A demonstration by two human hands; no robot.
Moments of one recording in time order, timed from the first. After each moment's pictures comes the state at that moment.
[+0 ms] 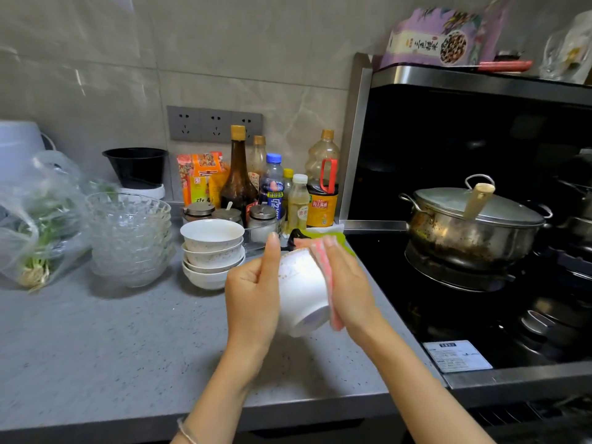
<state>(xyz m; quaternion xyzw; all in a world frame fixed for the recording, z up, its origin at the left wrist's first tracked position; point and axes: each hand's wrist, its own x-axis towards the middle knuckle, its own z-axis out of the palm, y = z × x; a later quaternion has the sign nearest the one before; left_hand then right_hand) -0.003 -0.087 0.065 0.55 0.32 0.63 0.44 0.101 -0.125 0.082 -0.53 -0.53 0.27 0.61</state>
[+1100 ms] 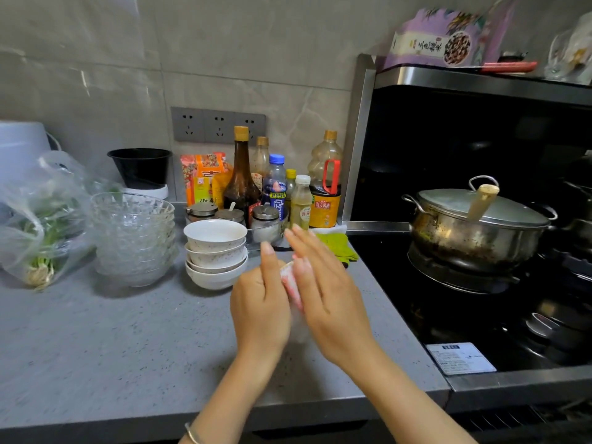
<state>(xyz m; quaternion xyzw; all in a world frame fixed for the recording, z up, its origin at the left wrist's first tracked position) -0.002 -0.094 0.060 0.60 0.36 0.64 0.32 0.088 -0.125 0.062 -0.53 -0.68 -0.01 0.50</state>
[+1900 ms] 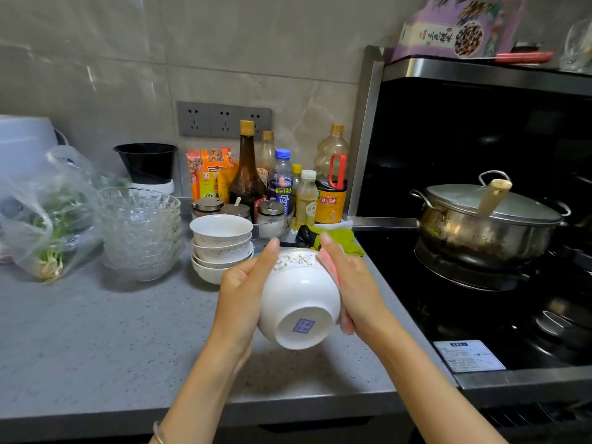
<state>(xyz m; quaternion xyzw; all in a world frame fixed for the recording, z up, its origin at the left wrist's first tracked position) -0.030 -0.087 0.067 0.52 0.29 0.55 0.58 0.098 -0.127 0.087 -0.58 -0.52 0.30 0.55</state>
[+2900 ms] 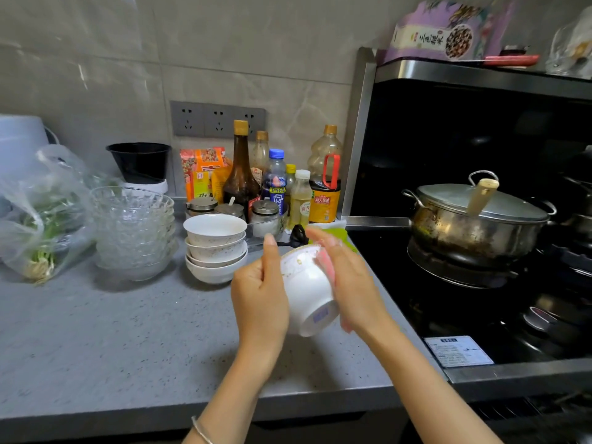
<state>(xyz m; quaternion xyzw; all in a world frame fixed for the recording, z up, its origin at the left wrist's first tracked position) 0.004 -0.095 0.063 0.52 0.36 0.65 0.42 0.099 -0.133 0.088 -0.53 -0.55 0.25 0.59</state>
